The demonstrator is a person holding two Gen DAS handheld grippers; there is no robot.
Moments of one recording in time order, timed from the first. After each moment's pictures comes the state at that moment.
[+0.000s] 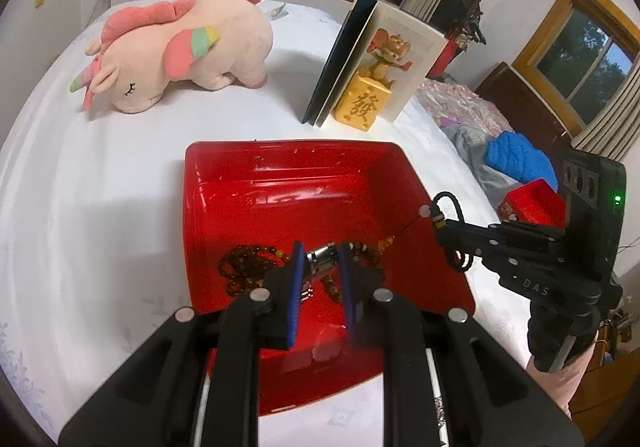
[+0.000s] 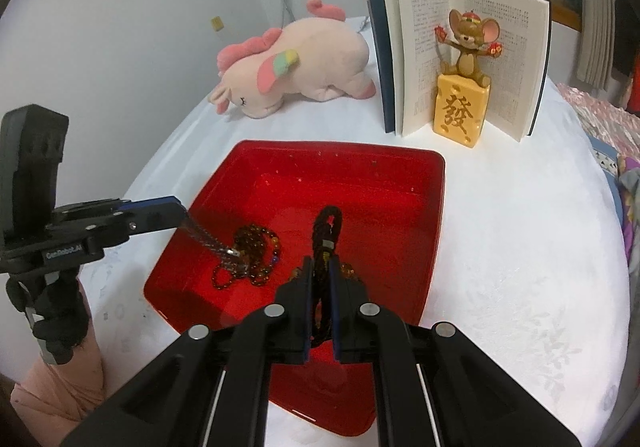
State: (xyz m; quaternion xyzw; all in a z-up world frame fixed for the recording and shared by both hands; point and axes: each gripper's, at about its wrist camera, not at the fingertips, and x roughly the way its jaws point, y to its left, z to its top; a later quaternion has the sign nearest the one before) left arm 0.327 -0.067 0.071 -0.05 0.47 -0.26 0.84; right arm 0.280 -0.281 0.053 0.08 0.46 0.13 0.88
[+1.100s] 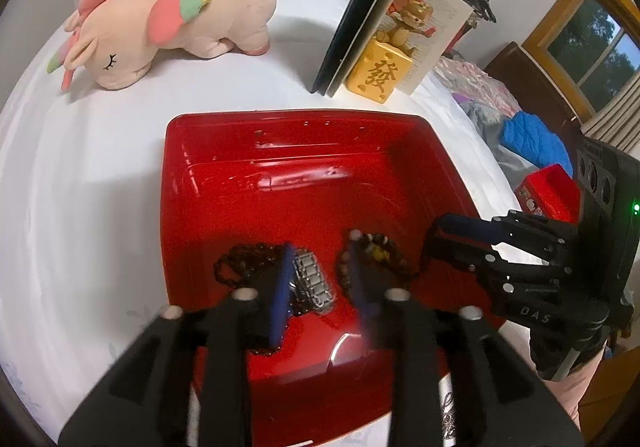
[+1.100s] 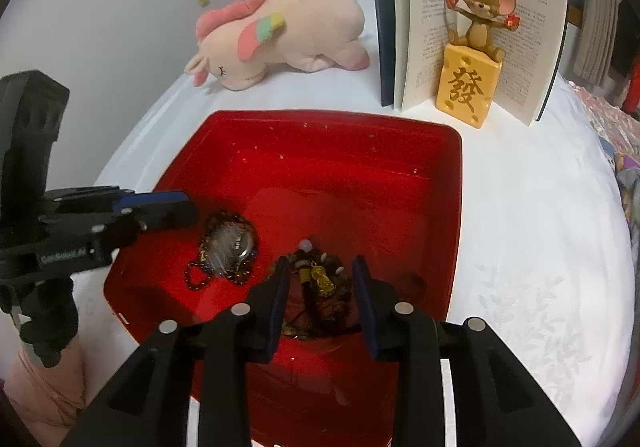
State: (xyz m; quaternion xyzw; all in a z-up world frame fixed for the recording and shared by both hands) left arm 0.354 -0.083 0.040 -0.03 0.50 -0.25 0.83; right arm 0.301 -0.266 0.023 0.06 0.49 0.10 0.87
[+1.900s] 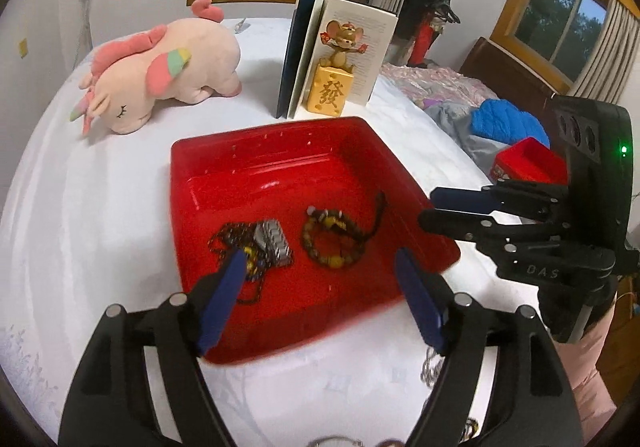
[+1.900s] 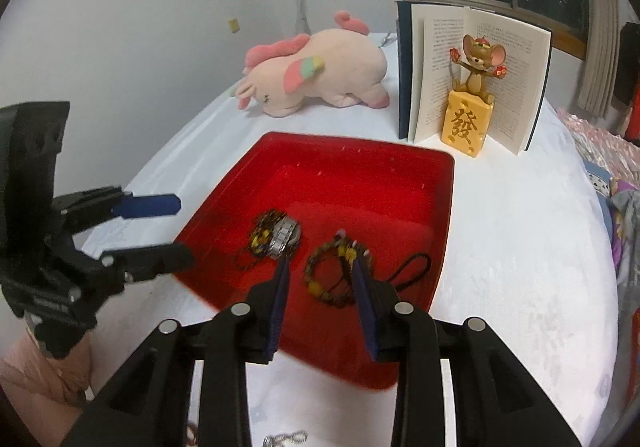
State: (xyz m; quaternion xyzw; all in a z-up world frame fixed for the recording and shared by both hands) left arm 0.257 -0.077 0.081 0.02 0.43 -0.28 0.86; right arm 0.220 -0.253 0.063 0.05 0.43 0.13 0.89
